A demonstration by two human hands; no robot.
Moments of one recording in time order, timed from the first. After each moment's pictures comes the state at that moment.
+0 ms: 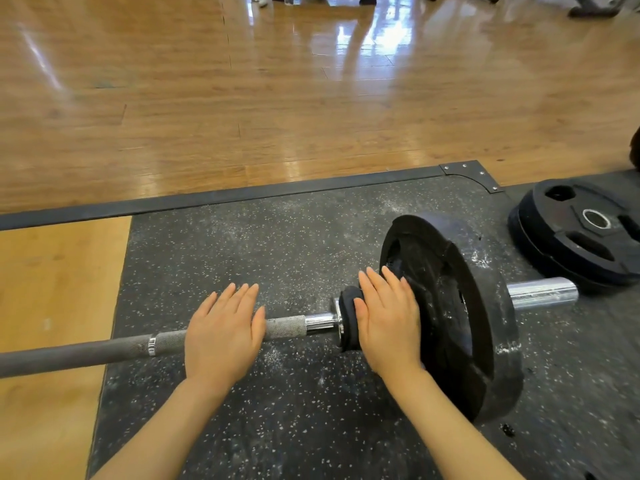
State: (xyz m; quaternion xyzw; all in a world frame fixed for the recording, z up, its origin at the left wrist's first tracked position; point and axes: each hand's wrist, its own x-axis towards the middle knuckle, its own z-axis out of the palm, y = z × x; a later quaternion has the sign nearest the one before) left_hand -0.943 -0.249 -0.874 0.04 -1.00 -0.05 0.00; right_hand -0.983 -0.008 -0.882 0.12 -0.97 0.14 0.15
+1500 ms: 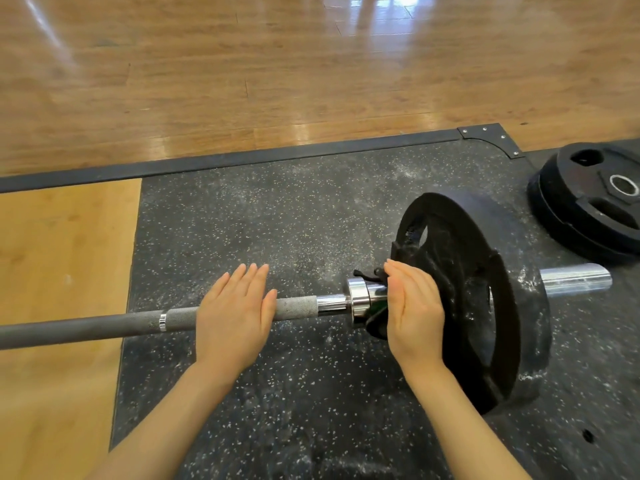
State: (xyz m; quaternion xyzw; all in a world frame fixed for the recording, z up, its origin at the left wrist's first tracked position) left_hand -0.904 -0.241 -0.874 0.03 -1.00 -0.06 -0.01; right_hand -0.936 -0.001 -0.873 0.07 -0.90 0.36 0.21
